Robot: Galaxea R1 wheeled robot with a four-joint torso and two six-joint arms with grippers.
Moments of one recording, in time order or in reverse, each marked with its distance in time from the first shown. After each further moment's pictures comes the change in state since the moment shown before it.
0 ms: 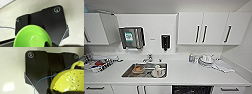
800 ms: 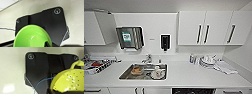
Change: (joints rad) left arm -0.015 0.000 0.001 0.000 -0.005 0.000; right arm 0.009 0.000 0.000 0.001 0.005 0.000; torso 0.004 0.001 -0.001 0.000
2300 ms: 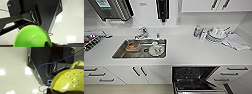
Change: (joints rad) left arm -0.077 -0.508 0.666 -0.011 -0.117 -0.039; right arm 0.056 -0.124 0.154 0.005 0.026 0.006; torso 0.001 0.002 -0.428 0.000
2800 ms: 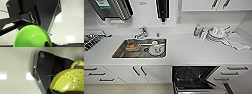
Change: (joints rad) left arm -0.103 -0.149 0.128 -0.004 -0.019 -0.072; right arm 0.003 -0.010 0.001 0.000 0.003 0.002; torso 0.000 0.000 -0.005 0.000
